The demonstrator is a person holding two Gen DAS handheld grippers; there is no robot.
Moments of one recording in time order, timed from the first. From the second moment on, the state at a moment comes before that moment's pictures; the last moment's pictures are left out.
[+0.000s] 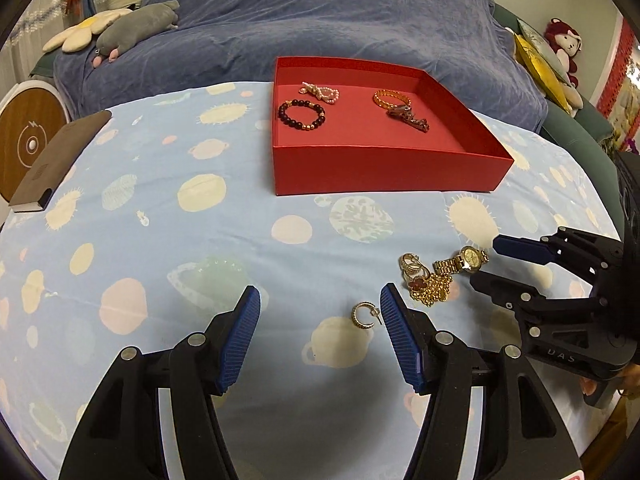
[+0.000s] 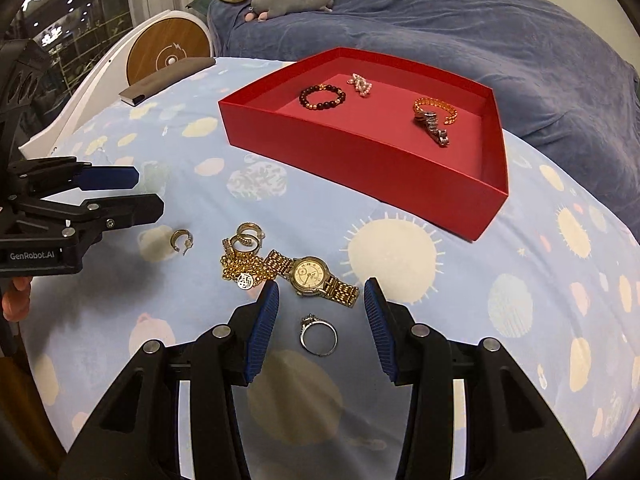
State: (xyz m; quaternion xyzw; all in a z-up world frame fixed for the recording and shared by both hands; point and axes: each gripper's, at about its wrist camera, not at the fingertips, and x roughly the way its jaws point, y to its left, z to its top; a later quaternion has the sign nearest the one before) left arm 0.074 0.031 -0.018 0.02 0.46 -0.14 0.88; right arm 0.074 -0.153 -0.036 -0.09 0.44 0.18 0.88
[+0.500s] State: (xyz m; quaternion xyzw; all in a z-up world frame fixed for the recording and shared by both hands) left arm 0.075 0.036 -0.021 0.01 0.47 -0.15 0.87; right arm 0.092 -0.158 -0.042 -0.04 0.46 0.21 0.86
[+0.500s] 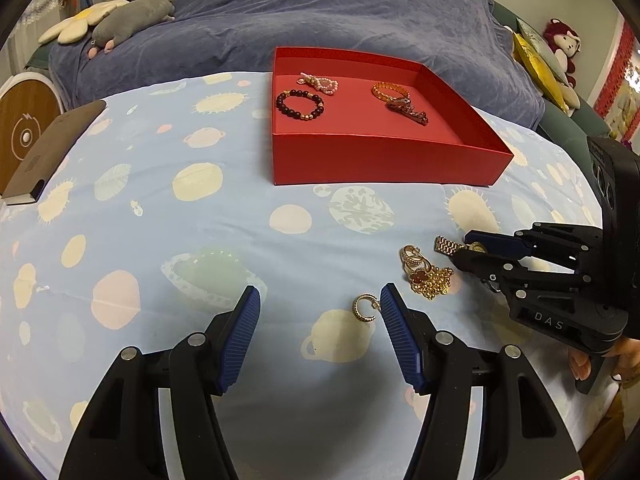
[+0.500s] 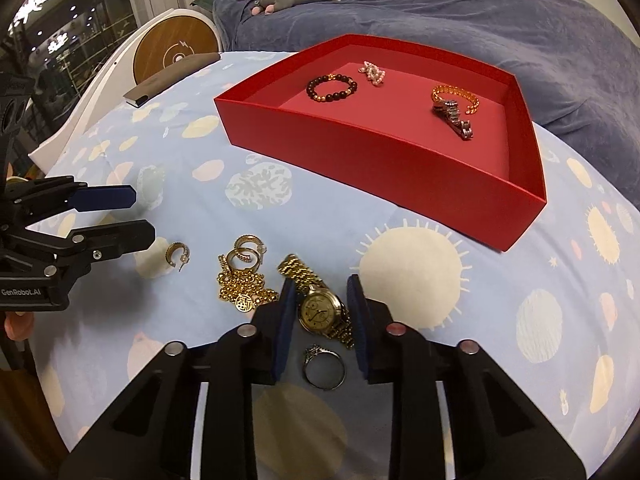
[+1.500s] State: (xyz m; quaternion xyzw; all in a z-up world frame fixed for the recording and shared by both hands) left arm 0.086 -0.032 -0.041 0.02 0.46 -0.21 0.86; right arm 0.072 -0.196 -0.015 0.04 0.48 0.15 0.86
